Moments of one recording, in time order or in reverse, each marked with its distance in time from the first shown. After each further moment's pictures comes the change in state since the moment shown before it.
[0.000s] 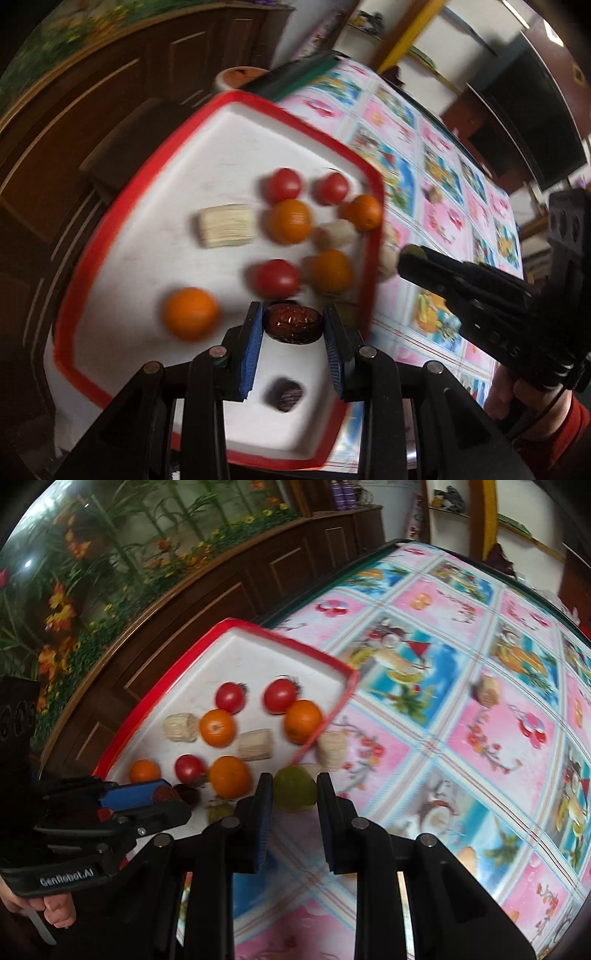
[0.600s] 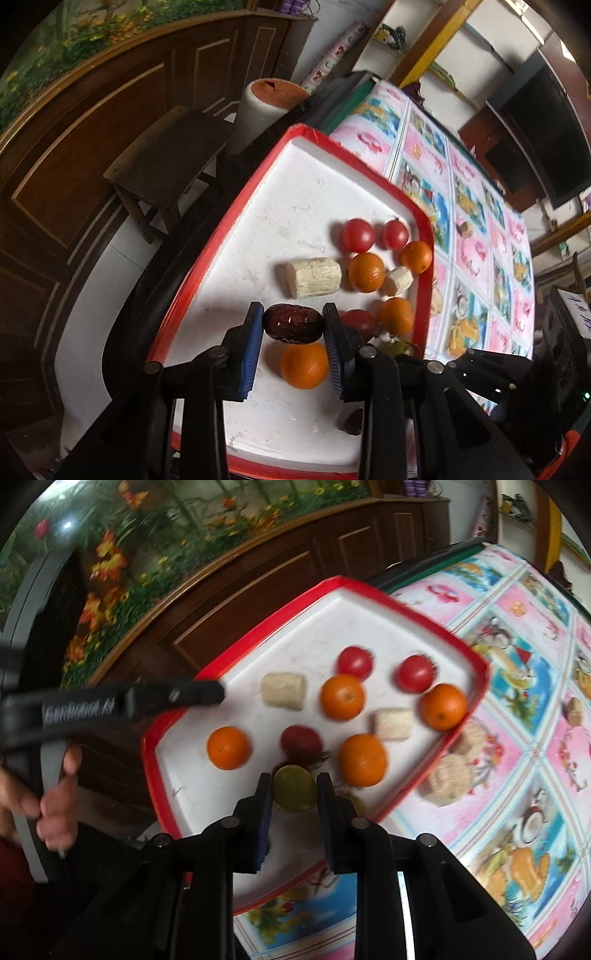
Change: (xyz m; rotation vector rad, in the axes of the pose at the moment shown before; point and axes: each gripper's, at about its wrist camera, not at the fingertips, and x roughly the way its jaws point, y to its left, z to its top) left arm -0.005 0.045 0.037 -0.001 -0.015 0.046; right arm 0.034 0.078 -0.013 -0.139 0.109 0.142
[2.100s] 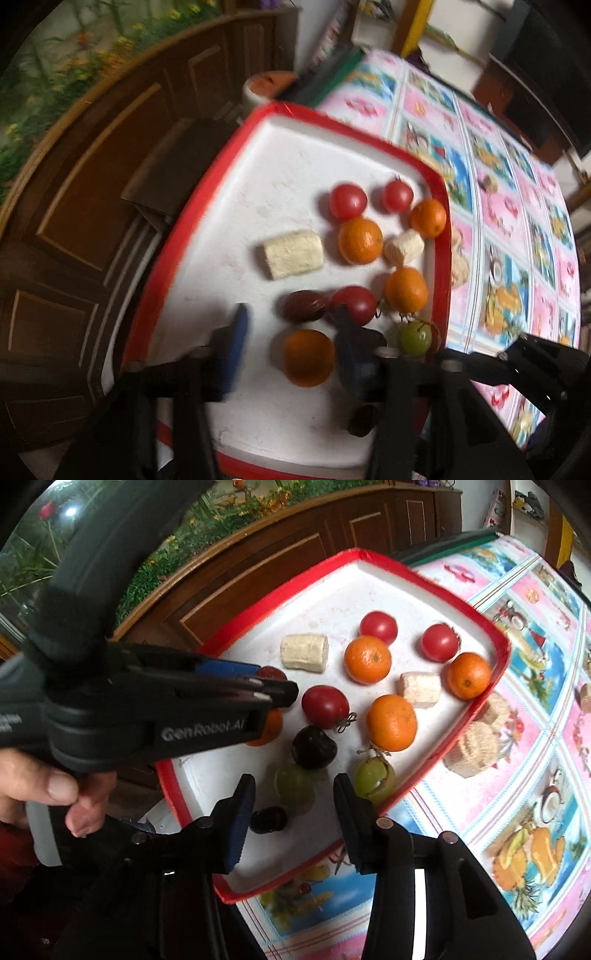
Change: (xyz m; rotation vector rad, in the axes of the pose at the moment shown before) left arm 0.006 -0.044 -0.020 0.117 -0.032 0.202; right arm 0.007 0.011 -0.021 -0.016 0.029 0.005
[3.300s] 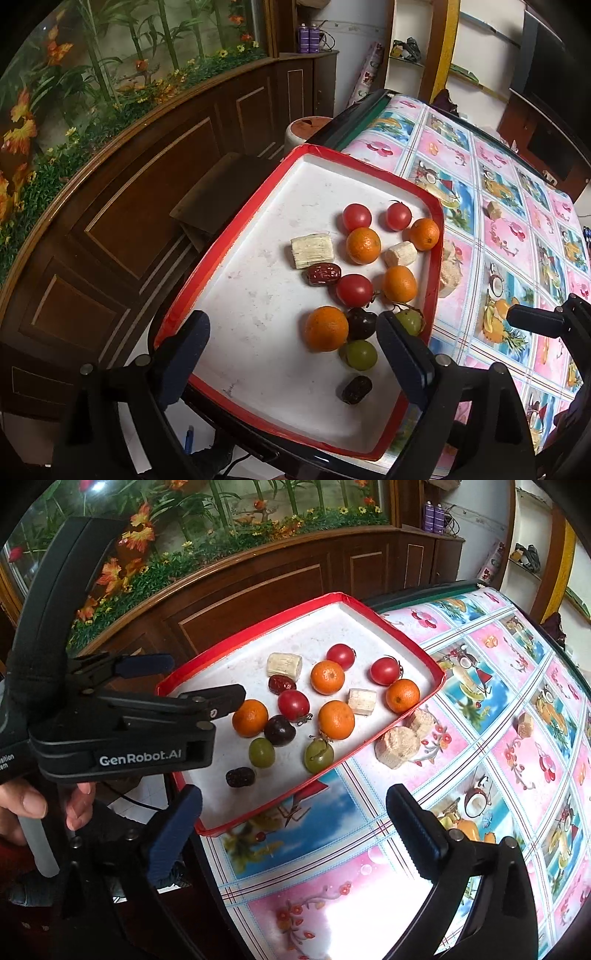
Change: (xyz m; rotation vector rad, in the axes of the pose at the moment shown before) left arm -0.047 -0.020 -0.038 -0.067 -0.148 0.141; right arm -0.053 -0.001 -0.023 -0.139 -0.081 -0.118
